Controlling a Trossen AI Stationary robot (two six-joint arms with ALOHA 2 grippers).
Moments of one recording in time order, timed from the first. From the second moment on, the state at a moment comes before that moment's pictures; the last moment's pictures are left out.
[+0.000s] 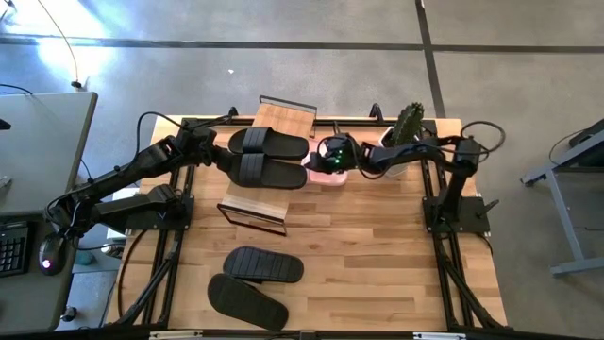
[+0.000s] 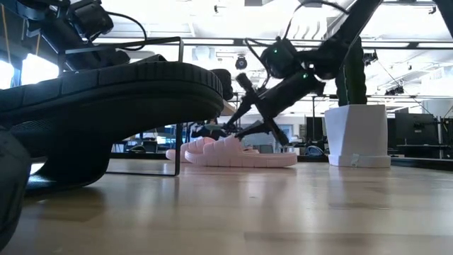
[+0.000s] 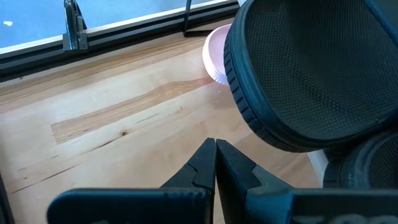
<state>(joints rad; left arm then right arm) 0.84 0.76 0.54 -0.55 -0.06 -0.37 -0.37 1.81 0.90 0.36 -0.19 1.09</state>
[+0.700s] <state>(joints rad) 0.84 0.76 0.54 -0.55 -0.06 -0.37 -0.20 1.28 0.87 -0.51 0.14 0.31</state>
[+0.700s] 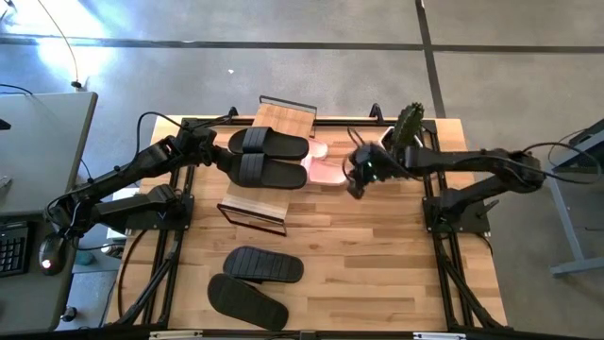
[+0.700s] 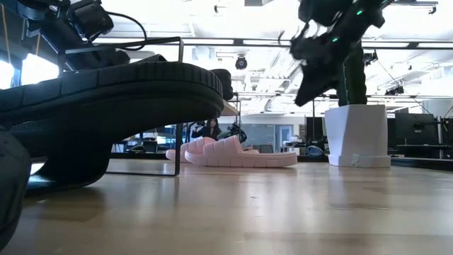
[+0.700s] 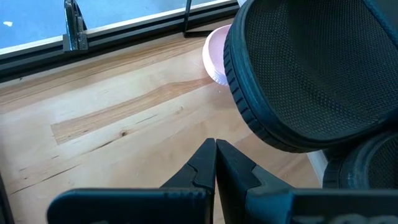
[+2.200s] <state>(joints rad) 0.84 0.76 0.54 -0.55 -0.04 -0.37 -0.25 1.66 0.53 0.34 0.25 0.29</state>
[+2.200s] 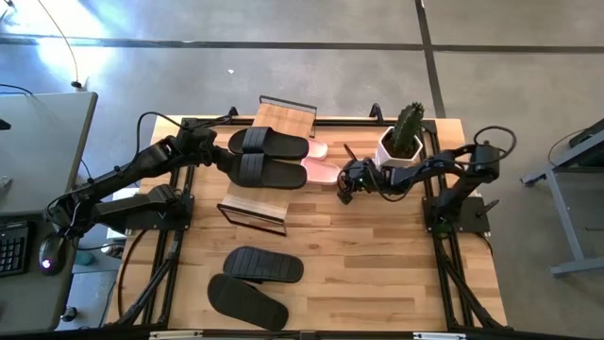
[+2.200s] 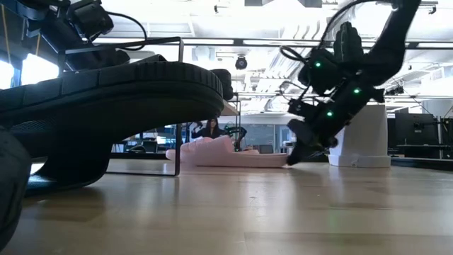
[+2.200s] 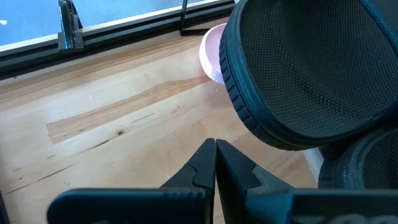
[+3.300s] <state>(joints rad) 0.84 0.76 0.54 -0.56 -0.04 -0.37 -0.26 1.84 0.81 0.20 0.20 0.25</state>
